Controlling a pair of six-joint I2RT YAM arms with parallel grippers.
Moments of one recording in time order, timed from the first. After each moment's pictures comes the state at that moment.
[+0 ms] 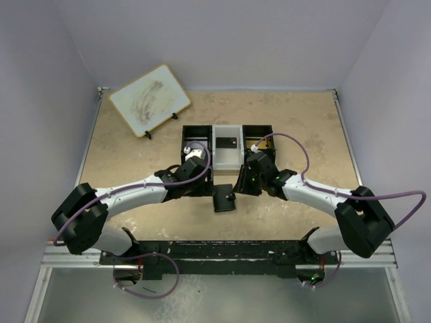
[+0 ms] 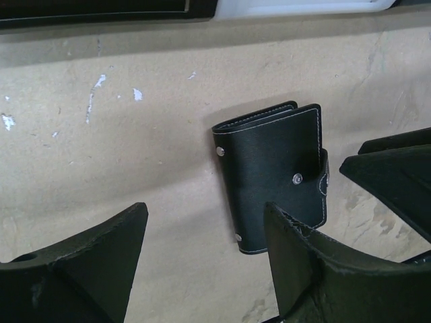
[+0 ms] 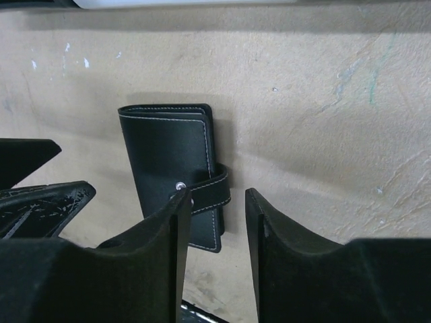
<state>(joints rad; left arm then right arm) -0.84 1.41 0.78 -0.30 -0.15 -0.79 0.68 1.37 0.68 -0.21 -0.04 0.78</state>
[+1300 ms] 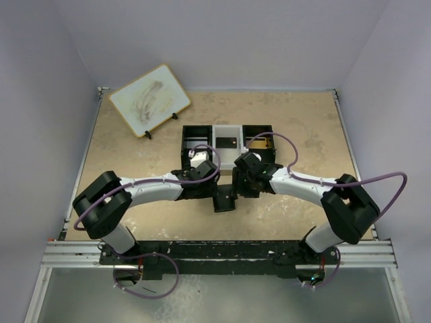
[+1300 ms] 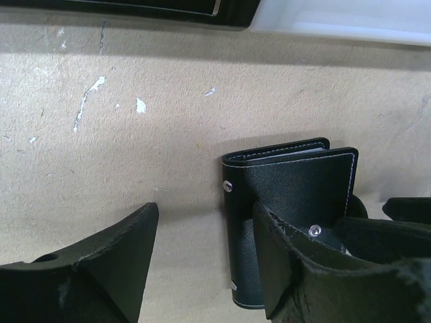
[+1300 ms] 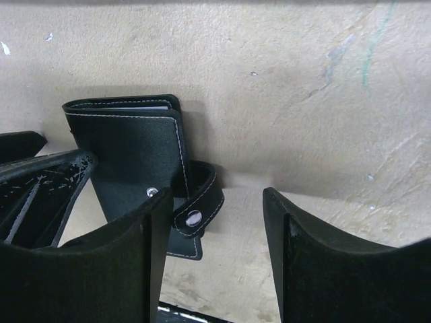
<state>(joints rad) -0.90 1.60 0.85 -0.28 -0.29 -0.94 0.75 1.53 0.82 -0.40 0.07 0.78</state>
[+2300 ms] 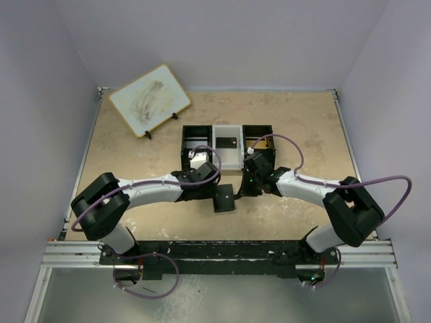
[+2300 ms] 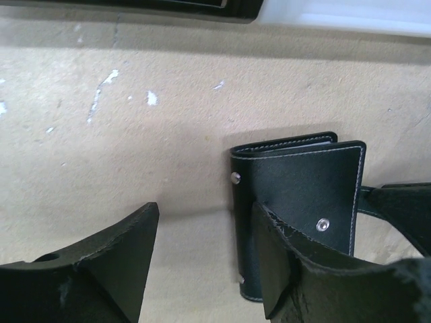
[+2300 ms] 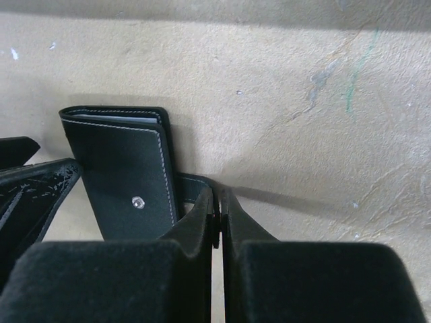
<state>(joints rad) -0.92 1.59 0.85 -0.30 -0.33 -0.94 0.67 1.49 0.71 -0.25 -0.03 0.71</state>
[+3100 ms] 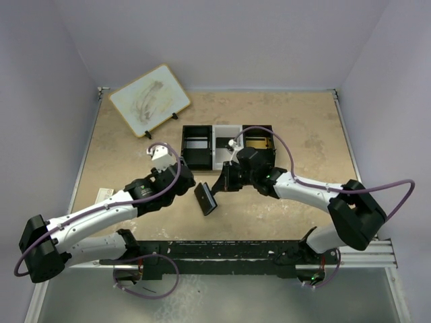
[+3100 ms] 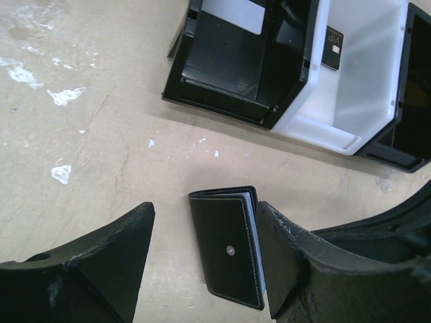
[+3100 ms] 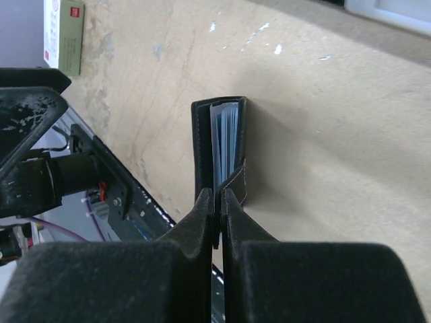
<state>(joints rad) -0.93 1.06 0.77 -0.52 -0.64 -1.06 0.76 1.44 0.76 0.01 -0.31 0.72</state>
